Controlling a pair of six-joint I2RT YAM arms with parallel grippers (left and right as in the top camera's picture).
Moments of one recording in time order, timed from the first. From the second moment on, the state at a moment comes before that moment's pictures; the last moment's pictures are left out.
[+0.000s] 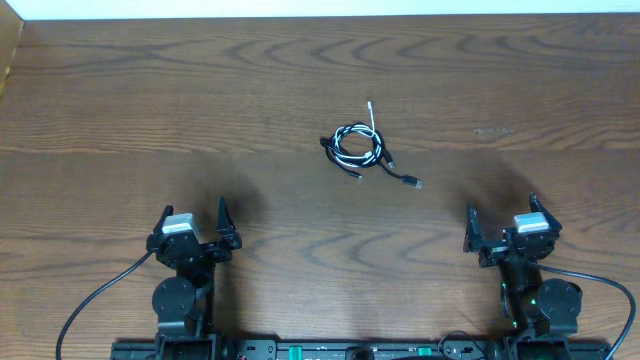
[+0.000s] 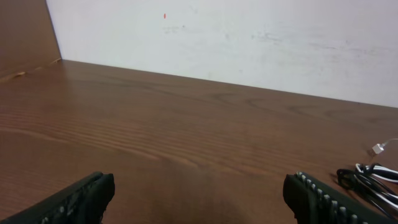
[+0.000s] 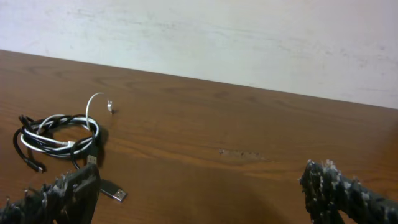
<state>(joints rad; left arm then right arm) 0.02 0.02 0.02 -0.11 -0.08 -0.11 0.02 0.01 0.01 -0.06 -0.10 -0.08</state>
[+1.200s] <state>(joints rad) 0.02 0.68 0.78 -0.50 0.16 -0.13 0.02 0.25 0.40 -0.32 -0.21 -0.01</state>
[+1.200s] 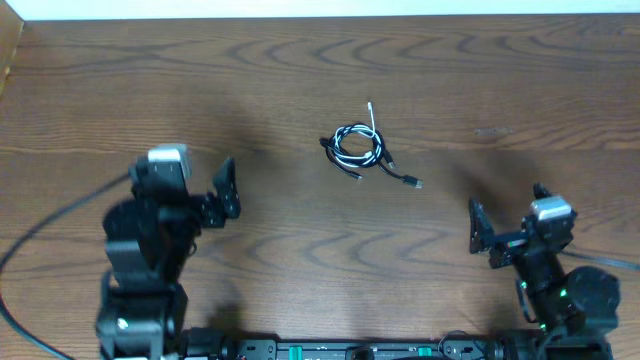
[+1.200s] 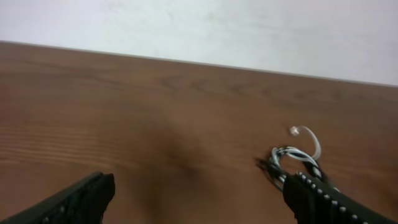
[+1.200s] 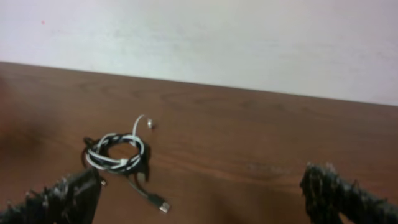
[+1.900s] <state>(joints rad) -0.05 1.51 1.57 -1.12 0.63 -0.15 0.02 1.13 1.34 -1.08 -0.28 0.00</state>
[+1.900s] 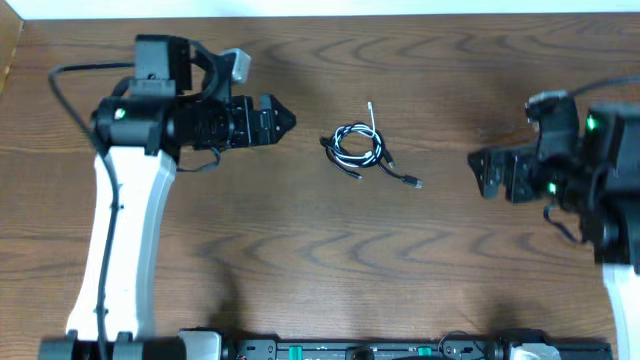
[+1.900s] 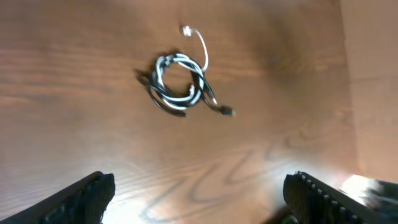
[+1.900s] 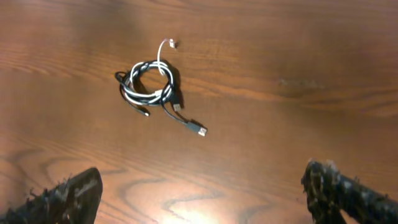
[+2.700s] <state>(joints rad) -0.28 2.00 1.57 -0.86 0.43 -0.89 0.02 1.33 1.35 -1.11 -0.40 0.01</state>
